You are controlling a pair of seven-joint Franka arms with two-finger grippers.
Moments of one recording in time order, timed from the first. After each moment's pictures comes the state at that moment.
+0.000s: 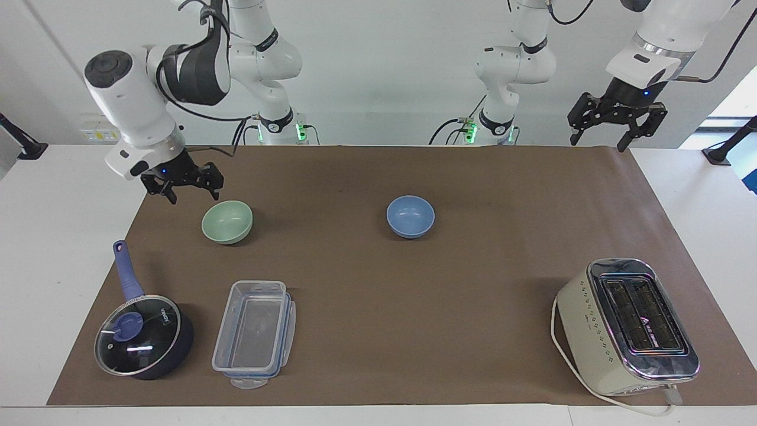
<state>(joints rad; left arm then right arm) -0.15 -0.07 0.07 -1.52 -0.03 1.50 0.15 -0.03 0.06 -0.09 -1.91 -0.02 1.92 -0.28</state>
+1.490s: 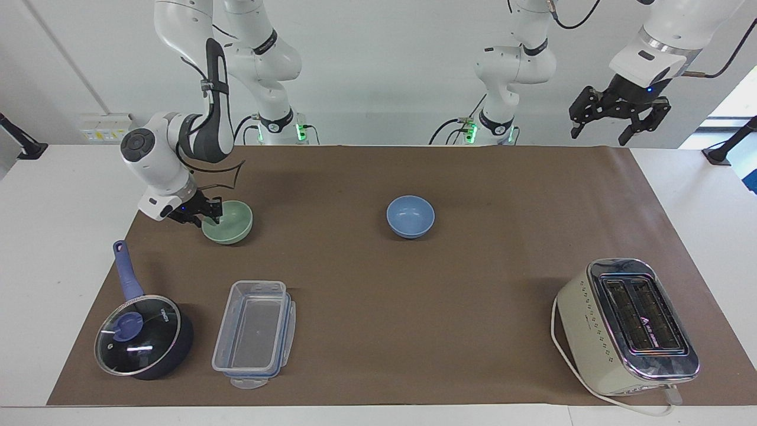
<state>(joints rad) -0.15 -0.01 0.06 -1.43 -0.03 1.41 0.15 -0.13 0.10 -0.09 -2.23 -0.02 2.21 -0.39</state>
